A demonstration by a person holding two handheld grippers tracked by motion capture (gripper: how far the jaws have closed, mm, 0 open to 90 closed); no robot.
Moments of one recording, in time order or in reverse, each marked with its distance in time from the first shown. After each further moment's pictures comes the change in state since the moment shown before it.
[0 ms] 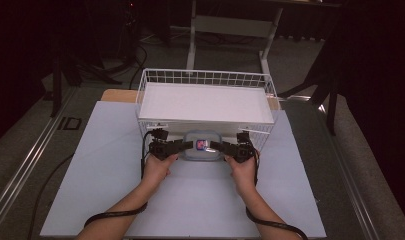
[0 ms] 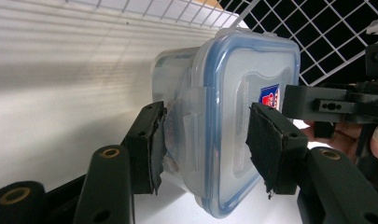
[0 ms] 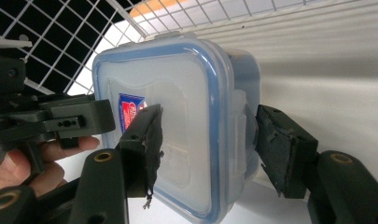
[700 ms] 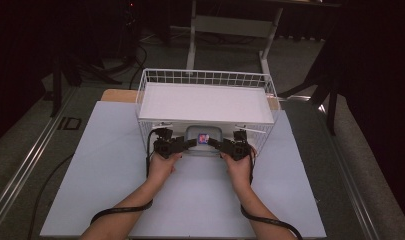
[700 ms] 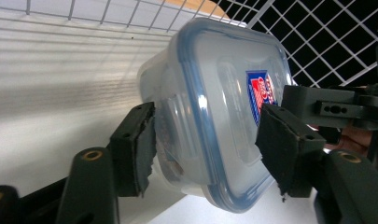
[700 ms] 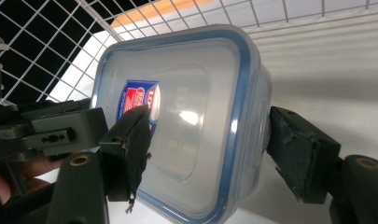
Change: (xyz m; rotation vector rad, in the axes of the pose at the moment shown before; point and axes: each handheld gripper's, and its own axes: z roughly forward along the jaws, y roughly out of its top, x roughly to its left) left arm 0.001 0.000 0.018 -0.038 0.039 0.048; right arm -0.001 0.002 0.014 -0.031 -0.066 -0.014
